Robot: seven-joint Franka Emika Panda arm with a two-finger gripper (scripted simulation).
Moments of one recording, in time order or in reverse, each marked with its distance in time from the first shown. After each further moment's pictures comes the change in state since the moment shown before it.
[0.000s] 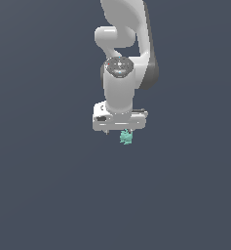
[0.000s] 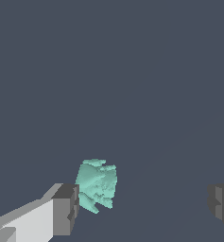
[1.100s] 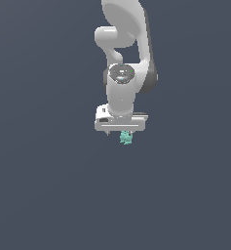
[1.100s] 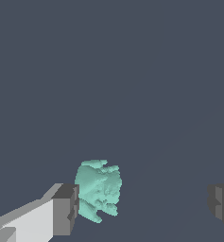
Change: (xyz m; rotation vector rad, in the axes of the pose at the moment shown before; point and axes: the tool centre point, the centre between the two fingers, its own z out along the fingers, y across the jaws) arm -0.010 -0.004 0.025 -0.011 0.007 0.043
